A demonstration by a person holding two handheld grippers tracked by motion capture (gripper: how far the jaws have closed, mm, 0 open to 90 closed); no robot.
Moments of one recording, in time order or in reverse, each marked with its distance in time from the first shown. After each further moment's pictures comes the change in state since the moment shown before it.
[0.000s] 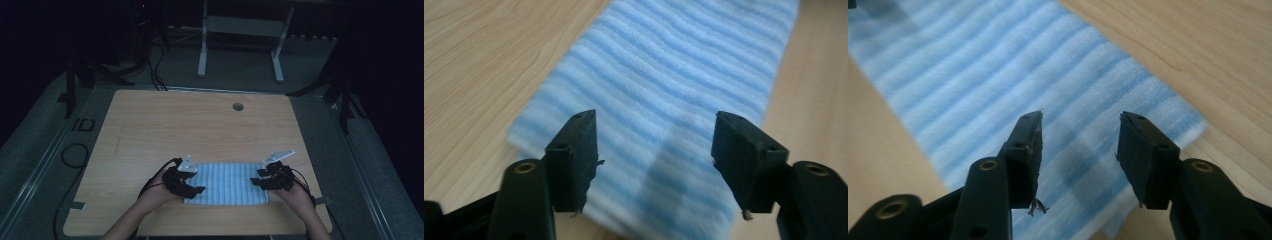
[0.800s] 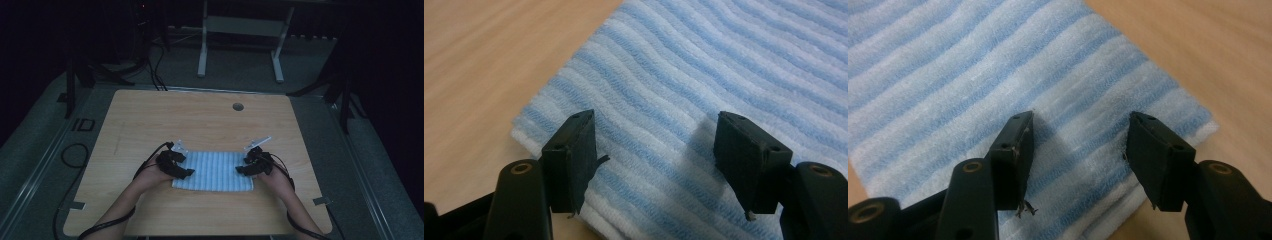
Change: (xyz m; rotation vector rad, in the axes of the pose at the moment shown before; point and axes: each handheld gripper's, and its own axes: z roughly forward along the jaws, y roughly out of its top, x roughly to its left) left arm 0.082 -0.012 0.013 0.044 0.061 -0.081; right arm -0.021 0.046 0.067 0.056 -0.008 -0.010
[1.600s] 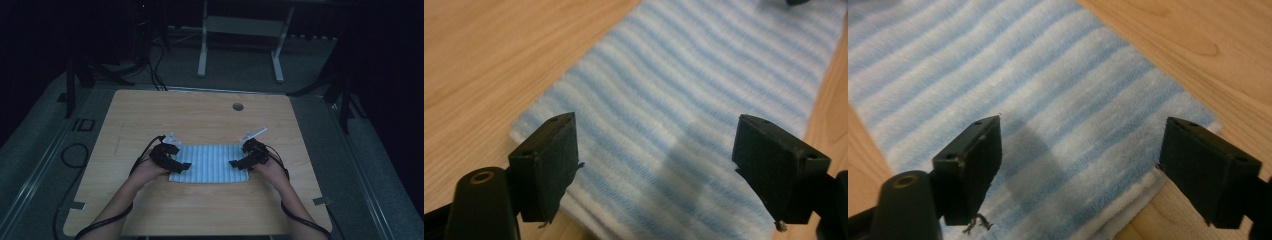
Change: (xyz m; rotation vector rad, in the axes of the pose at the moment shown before) left arm 0.007 0.003 -0.020 -0.074 -0.005 -0.062; right arm -0.010 0.023 0.003 -0.056 0.031 -0.041
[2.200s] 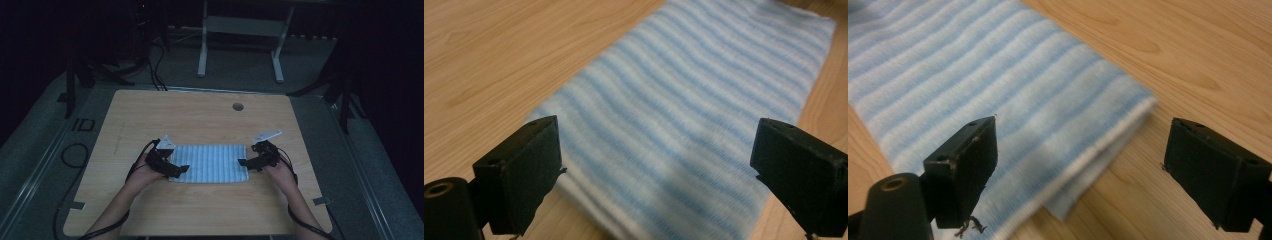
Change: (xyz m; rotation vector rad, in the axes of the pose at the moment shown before) left arm -0.007 -0.017 -0.012 -0.091 0.050 -0.030; right arm -0.013 -0.024 -0.023 -0.101 -0.044 0.051
